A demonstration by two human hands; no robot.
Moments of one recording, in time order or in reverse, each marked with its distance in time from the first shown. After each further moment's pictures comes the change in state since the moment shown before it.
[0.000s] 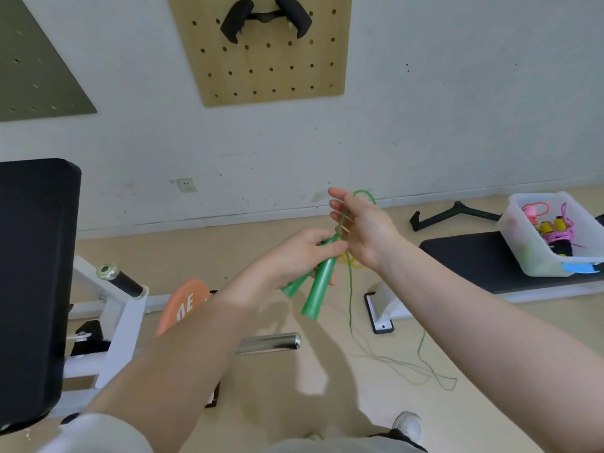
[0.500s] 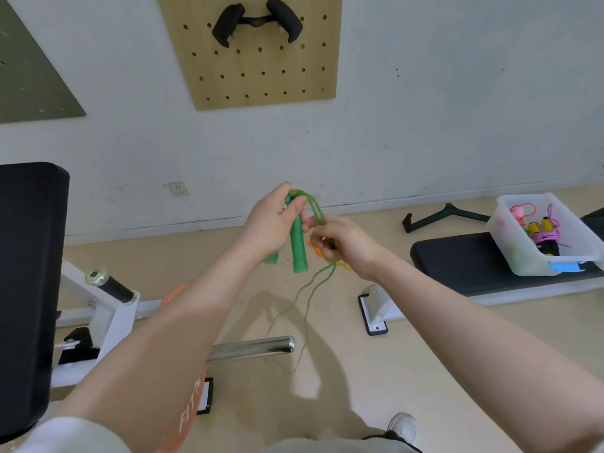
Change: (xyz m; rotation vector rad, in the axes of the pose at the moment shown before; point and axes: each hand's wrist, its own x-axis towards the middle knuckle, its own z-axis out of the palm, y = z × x) left_hand 0.008 0.018 -0.031 0.387 0.510 0.305; right_hand -0.009 0.010 -0.009 -0.391 -0.365 -0.155
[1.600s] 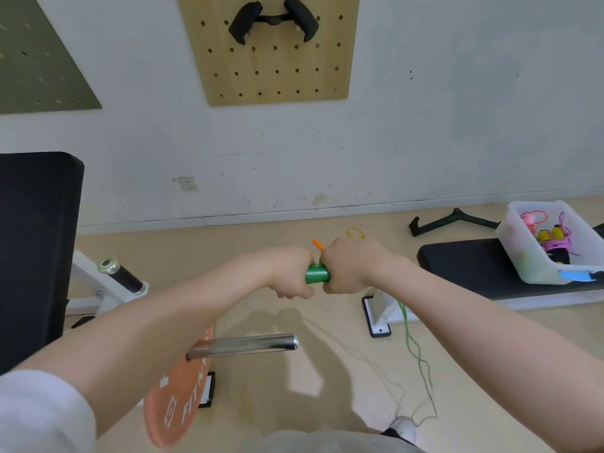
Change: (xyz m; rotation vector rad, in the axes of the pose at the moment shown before) left_hand -0.034 -0.007 0.000 0.684 -0.865 -0.156; right_hand -0.016 -0.013 0.024 -1.585 -0.336 0.100
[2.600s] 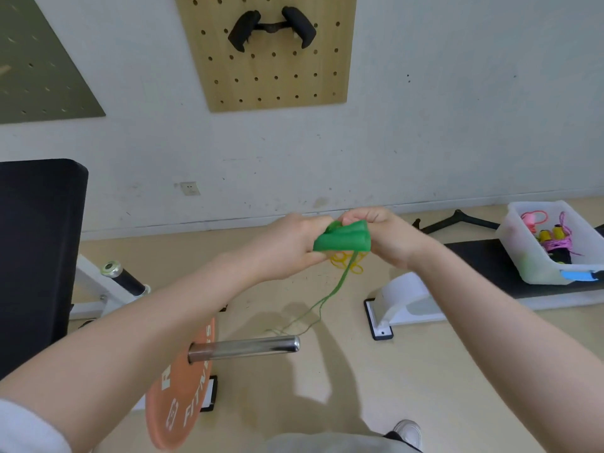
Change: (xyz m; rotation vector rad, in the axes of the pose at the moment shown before) left_hand -0.036 0.021 -0.026 -0.139 0.539 0.327; right_hand -0.011 0.055 0.004 1.459 0.267 -0.209
